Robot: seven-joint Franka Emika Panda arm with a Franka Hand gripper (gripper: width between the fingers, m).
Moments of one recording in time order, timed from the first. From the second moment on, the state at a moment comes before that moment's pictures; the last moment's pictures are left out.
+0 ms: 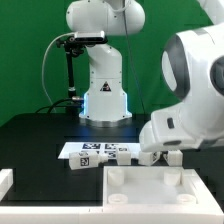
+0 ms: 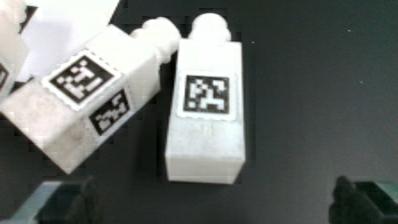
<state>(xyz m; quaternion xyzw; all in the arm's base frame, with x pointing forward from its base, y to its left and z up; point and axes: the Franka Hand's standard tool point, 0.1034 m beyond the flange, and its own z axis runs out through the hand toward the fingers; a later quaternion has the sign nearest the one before) 0.457 0.154 0.033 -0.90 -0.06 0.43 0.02</state>
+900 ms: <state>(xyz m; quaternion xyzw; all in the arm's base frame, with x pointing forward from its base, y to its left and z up) 0.439 0.156 0.021 -0.89 -0.03 0.45 0.00</state>
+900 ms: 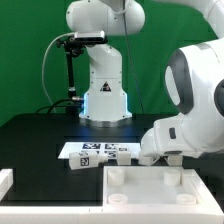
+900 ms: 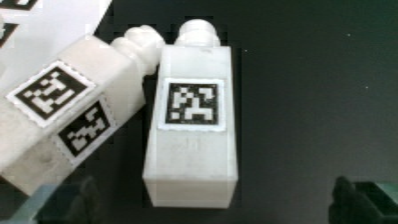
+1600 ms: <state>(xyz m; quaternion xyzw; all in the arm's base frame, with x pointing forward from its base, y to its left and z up) 0.417 0.157 0.011 -0.88 -0.03 0.47 -0.01</state>
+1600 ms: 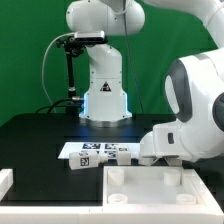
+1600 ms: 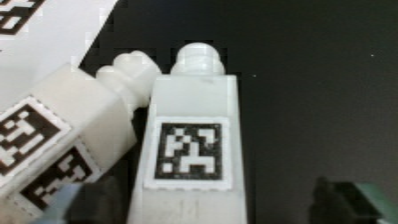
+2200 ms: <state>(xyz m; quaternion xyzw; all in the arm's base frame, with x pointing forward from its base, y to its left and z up) 0.470 0.149 0.057 -0.93 -0.05 0.37 0.02</state>
